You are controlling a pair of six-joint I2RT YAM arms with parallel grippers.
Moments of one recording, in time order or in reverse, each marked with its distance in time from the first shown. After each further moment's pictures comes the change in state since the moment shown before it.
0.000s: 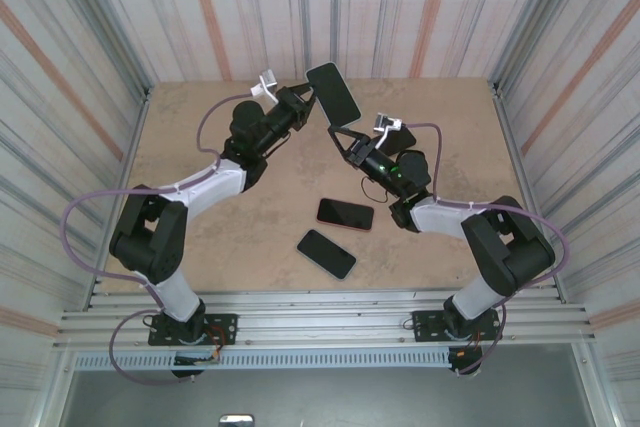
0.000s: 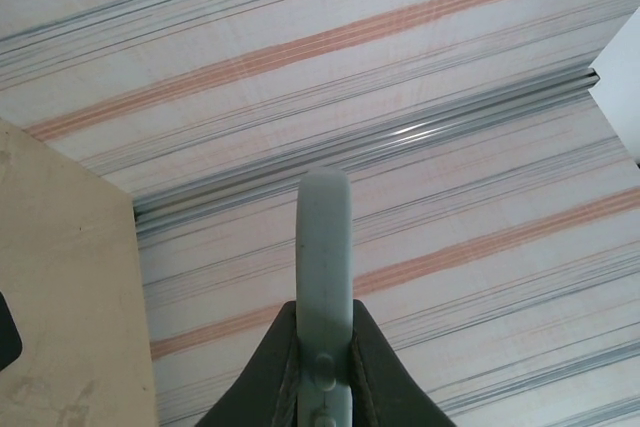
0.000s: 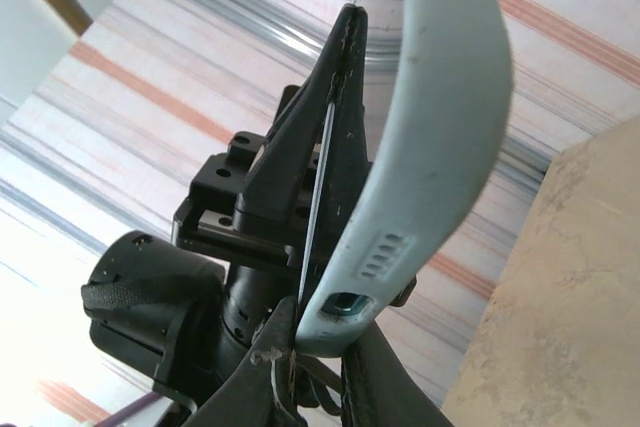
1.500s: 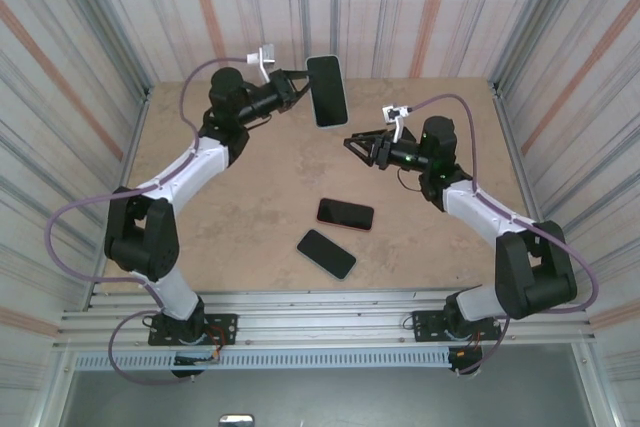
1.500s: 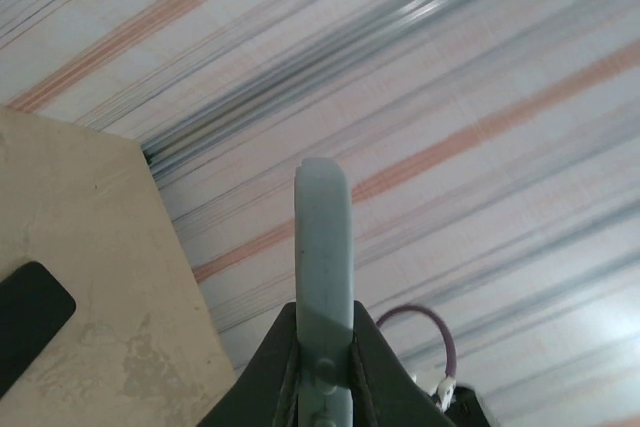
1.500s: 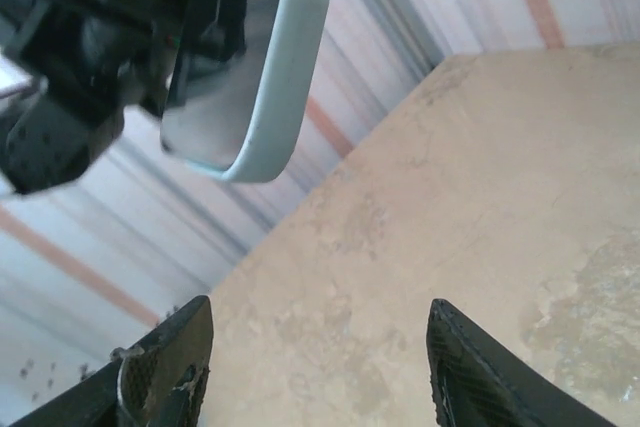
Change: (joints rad) left arm 0.134 -0.003 0.236 -0.307 0.453 0.318; right arm -0.243 -0.176 0.173 -0.807 -0.524 -0.711
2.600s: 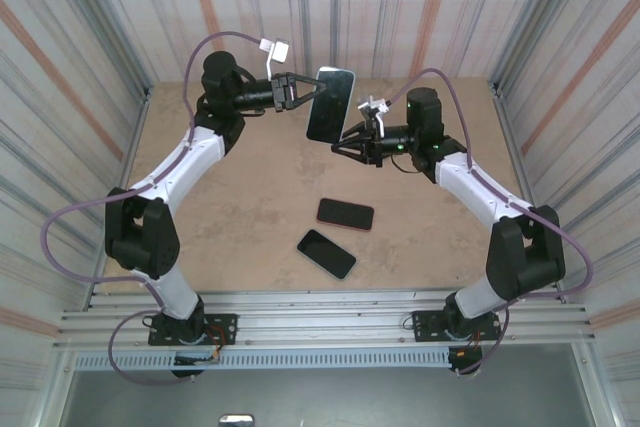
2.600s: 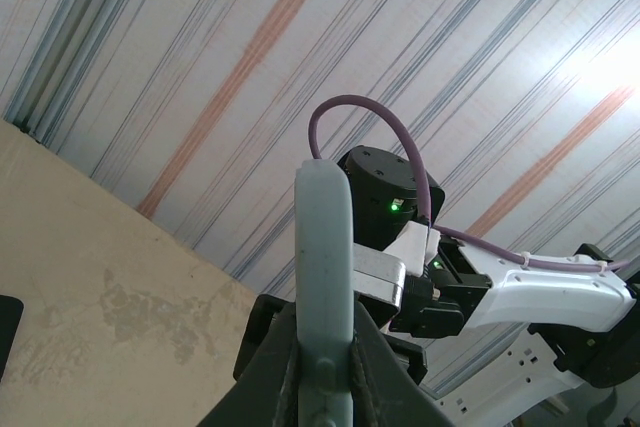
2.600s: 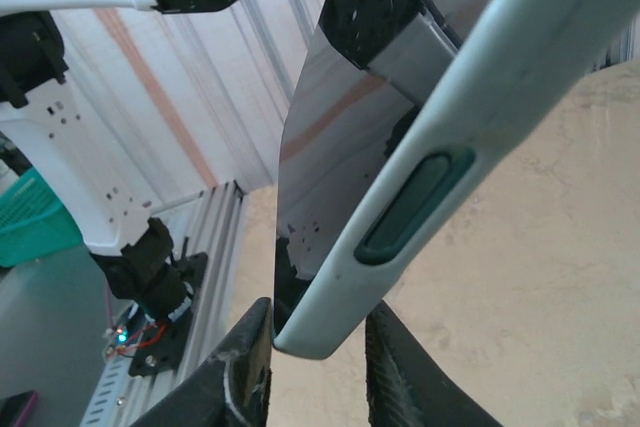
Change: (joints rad) left arm 0.014 0.013 0.111 -0.061 0.389 0.252; right arm 0.037 0.123 0.286 -0.349 -0.312 -0.480
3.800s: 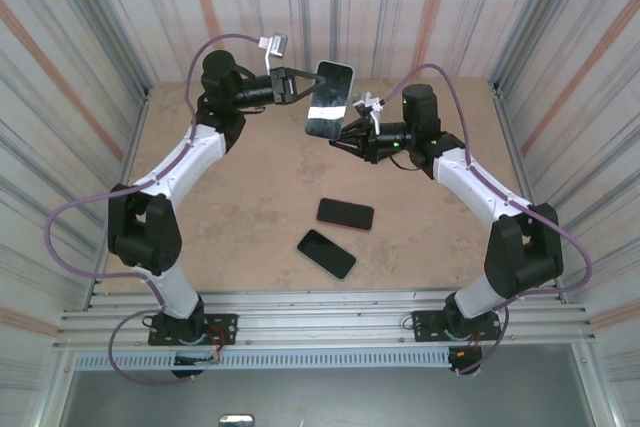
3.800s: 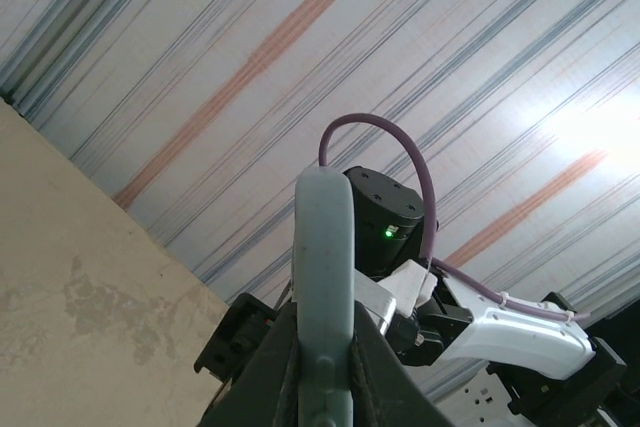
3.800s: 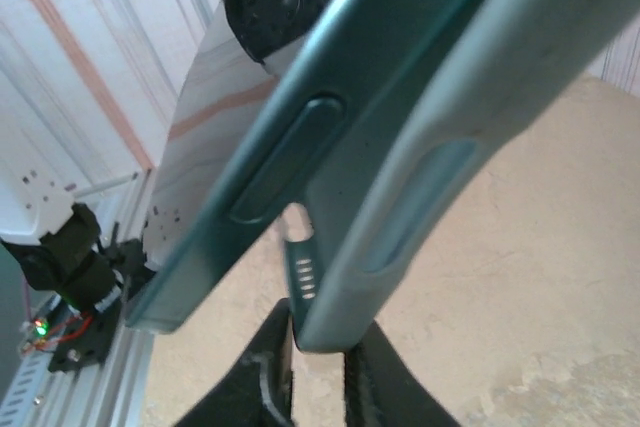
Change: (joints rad) left arm 0.003 0.026 0.016 0.052 -0.023 -0.195; right arm 0.010 0.011 0.043 -0.074 0.132 -0.107
